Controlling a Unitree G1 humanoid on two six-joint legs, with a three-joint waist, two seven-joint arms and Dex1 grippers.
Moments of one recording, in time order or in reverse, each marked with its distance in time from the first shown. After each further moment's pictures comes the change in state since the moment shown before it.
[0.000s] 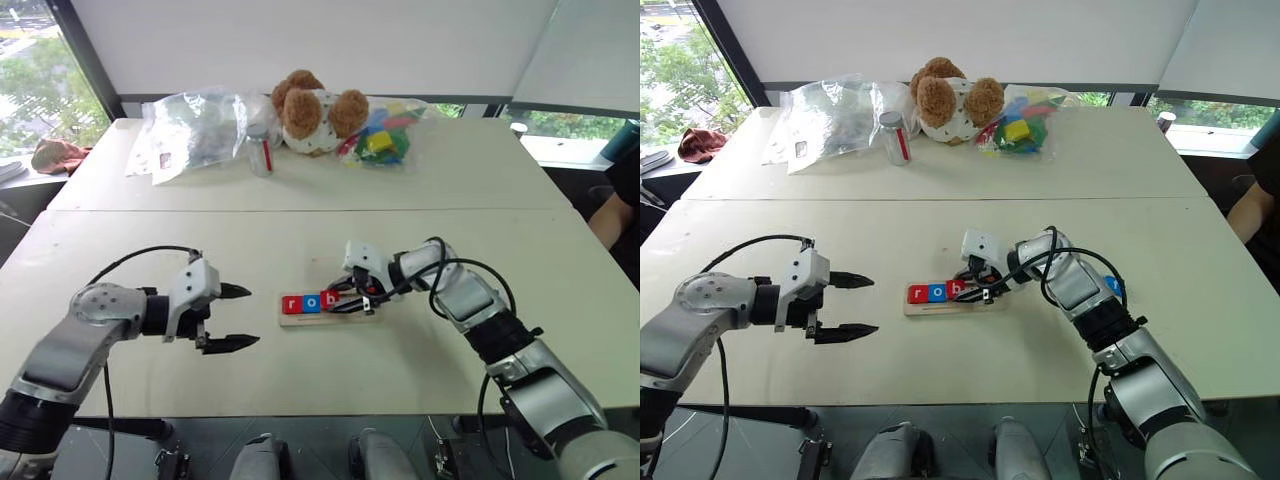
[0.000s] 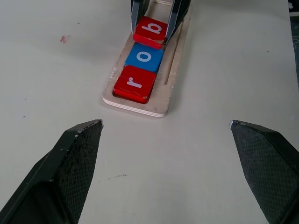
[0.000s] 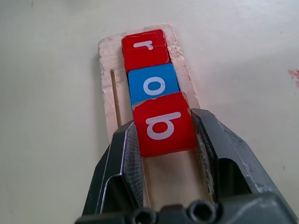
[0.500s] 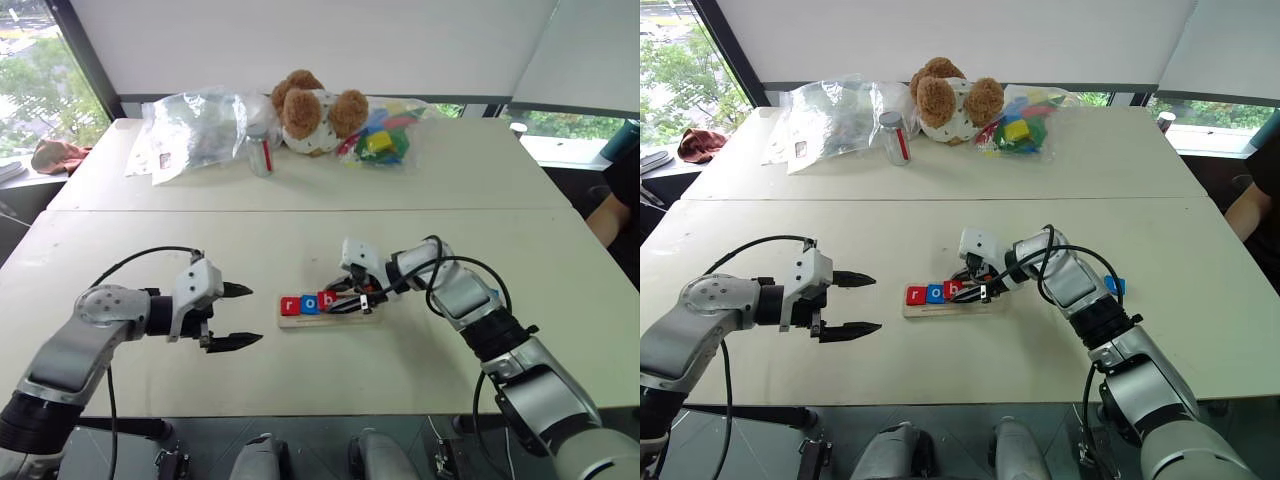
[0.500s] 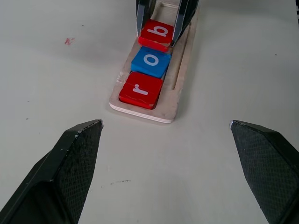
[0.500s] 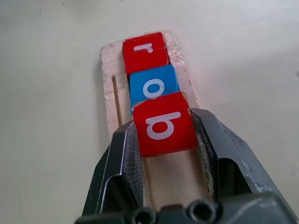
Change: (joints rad) left arm 0.000 -0.032 -0.002 0.002 0.016 -0.004 0.022; right arm -0.028 0.013 -0.018 -0.001 0.016 0.063 0.032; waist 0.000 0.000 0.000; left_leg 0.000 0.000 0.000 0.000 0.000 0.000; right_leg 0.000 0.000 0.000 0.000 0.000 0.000
